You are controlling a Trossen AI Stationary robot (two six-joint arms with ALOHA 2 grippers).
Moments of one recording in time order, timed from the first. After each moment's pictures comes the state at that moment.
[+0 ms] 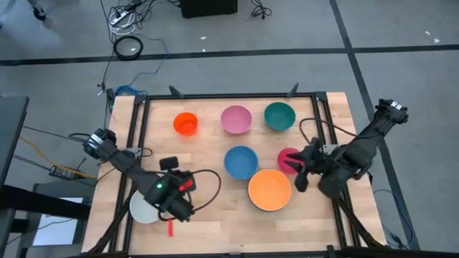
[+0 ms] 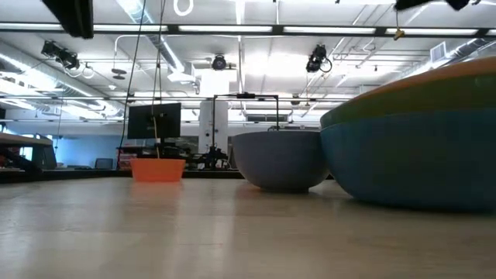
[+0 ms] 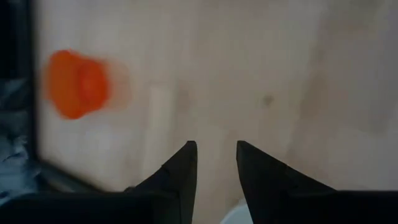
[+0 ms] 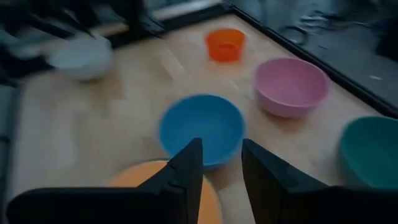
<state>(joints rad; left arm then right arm) -0.63 1.68 1.56 -1.57 -0.45 -0.85 0.75 1.09 1.04 -0.95 0.95 0.99</state>
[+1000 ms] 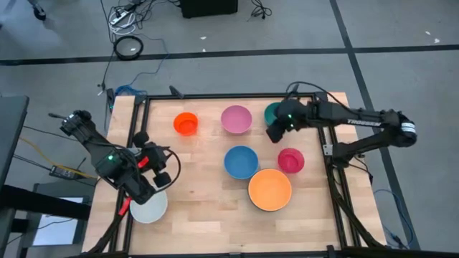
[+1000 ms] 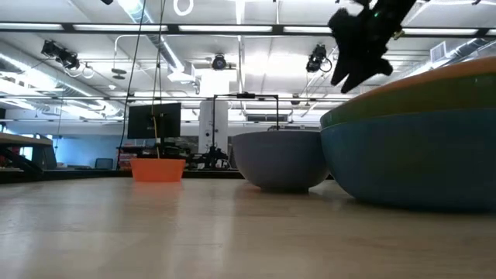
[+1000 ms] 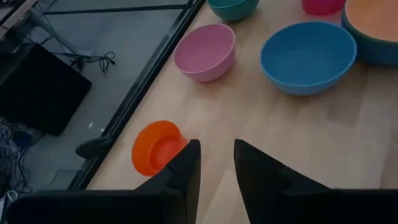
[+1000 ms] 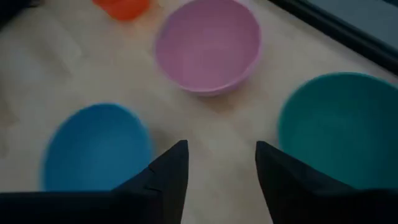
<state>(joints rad) -0.72 1.25 1.33 -1.57 -0.94 -1.06 -0.23 1.18 1.04 -0.76 0.20 0.52</state>
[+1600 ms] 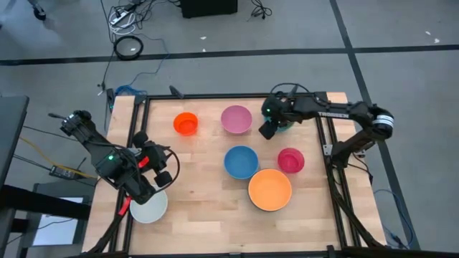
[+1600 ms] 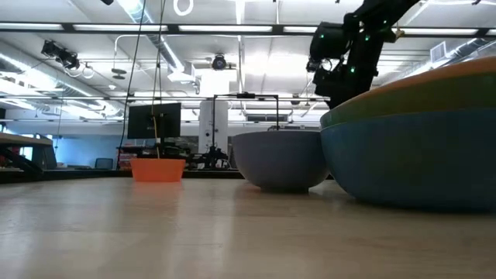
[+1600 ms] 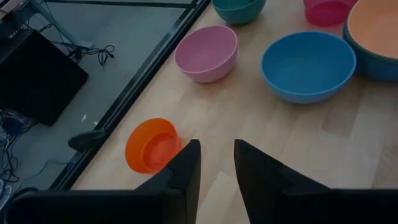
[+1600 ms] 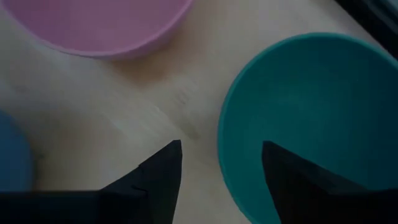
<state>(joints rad) -0.72 1.25 1.33 -1.56 -0.94 -1.13 -0.41 1.47 1.04 -0.76 0.19 0.36</state>
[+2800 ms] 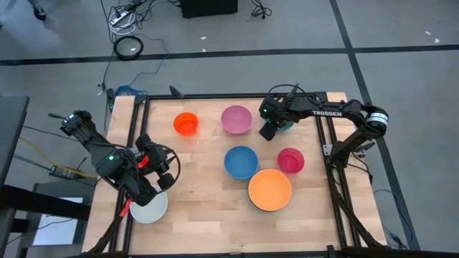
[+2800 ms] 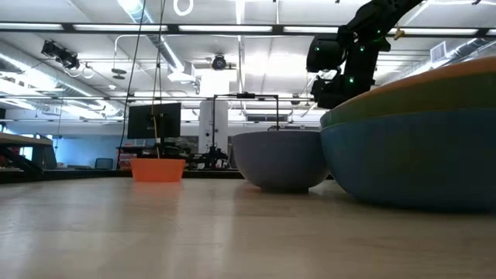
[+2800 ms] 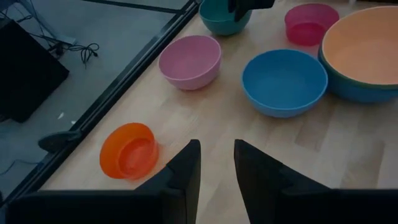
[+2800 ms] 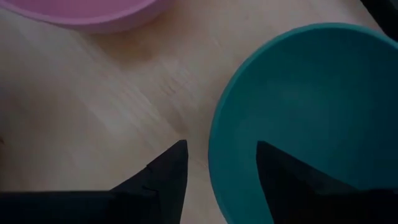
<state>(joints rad) -0.72 1.25 1.33 -1.45 -0.95 -1.13 -0.43 1.54 1.04 -0.76 0.18 0.25</state>
